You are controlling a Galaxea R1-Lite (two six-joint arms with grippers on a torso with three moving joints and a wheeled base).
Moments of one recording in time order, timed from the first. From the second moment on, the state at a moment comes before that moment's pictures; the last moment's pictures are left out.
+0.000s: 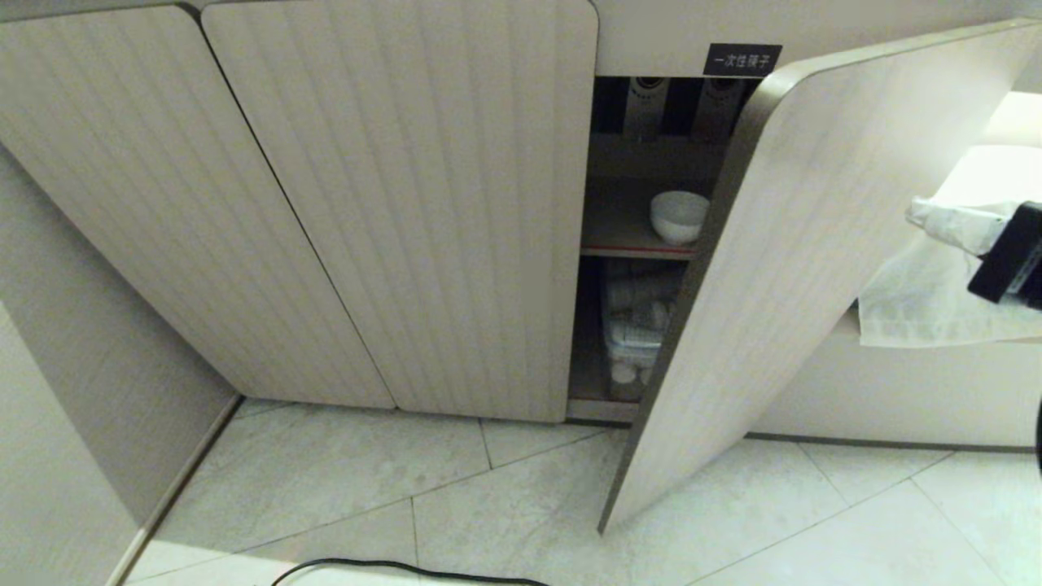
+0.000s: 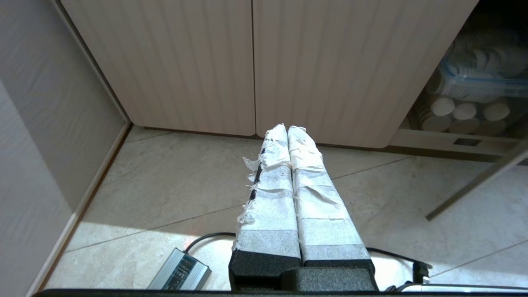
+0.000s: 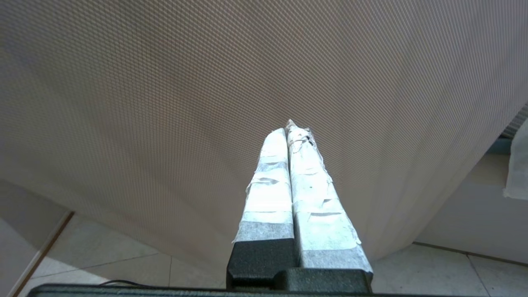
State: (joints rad) left arm 0.00 0.00 0.00 -0.01 0.01 -0.03; right arm 0.42 1.14 -0.83 -0.35 -0.20 0.17
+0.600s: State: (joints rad) left arm 0.00 0.00 0.00 -0.01 0.01 -0.03; right arm 0.42 1.33 -0.87 -0.61 -0.31 0.14
